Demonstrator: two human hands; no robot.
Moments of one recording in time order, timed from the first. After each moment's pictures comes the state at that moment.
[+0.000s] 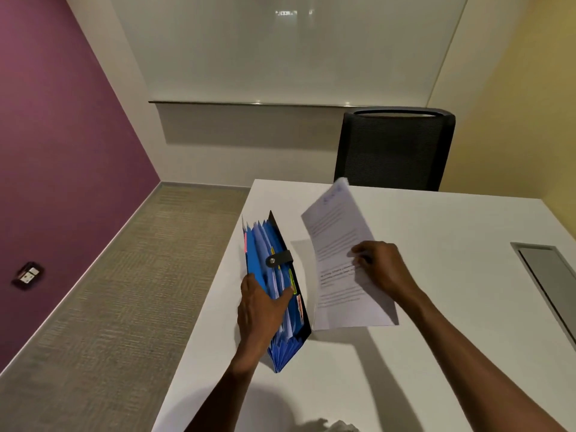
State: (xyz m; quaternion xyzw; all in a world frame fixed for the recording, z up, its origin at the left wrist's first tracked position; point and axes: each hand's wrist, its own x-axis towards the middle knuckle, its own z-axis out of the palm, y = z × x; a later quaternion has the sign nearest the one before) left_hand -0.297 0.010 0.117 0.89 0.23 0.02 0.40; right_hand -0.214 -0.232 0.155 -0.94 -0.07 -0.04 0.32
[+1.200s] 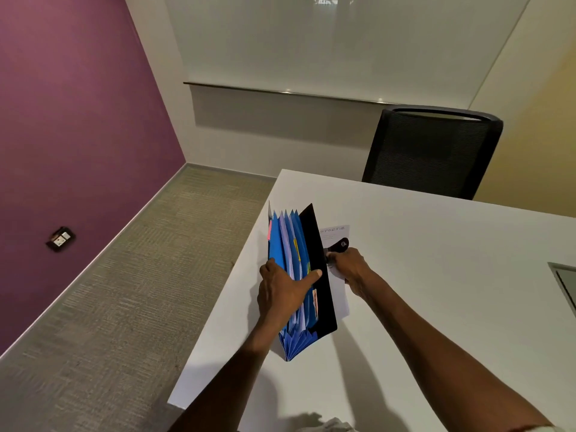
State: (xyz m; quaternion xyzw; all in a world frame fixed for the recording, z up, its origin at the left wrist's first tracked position) left_hand -0.287 0.024 0.133 0.87 0.27 -0.02 0.41; right_hand -0.185 -0.110 0.116 -0.82 0.16 0.20 0.52
